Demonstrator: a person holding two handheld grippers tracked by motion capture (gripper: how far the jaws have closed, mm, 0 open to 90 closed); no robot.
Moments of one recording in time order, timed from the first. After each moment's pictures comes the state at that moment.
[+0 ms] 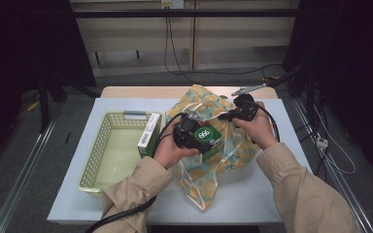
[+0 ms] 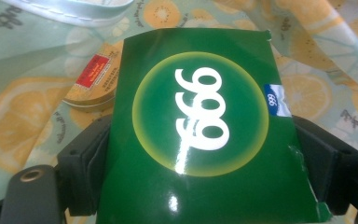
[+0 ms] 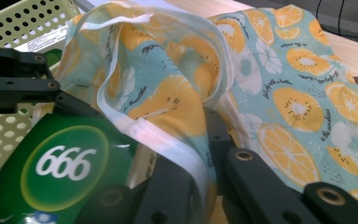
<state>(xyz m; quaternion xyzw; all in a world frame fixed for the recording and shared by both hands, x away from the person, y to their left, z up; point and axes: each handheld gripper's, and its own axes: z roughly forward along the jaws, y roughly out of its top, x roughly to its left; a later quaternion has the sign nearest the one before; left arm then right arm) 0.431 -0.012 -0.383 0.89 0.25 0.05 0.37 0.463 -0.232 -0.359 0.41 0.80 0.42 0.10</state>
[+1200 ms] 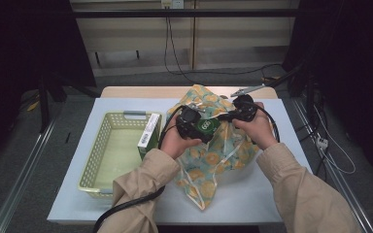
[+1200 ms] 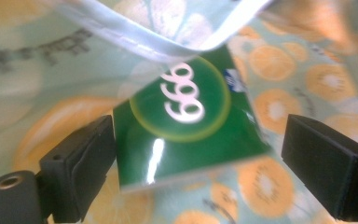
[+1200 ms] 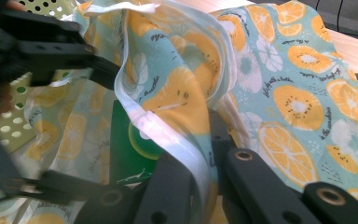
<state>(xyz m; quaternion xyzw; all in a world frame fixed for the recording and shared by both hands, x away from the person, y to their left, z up) 0.457 -0.014 -0.384 0.88 0.30 0.06 0.37 0.462 -0.231 -0.360 0.41 0.81 0.41 0.10</state>
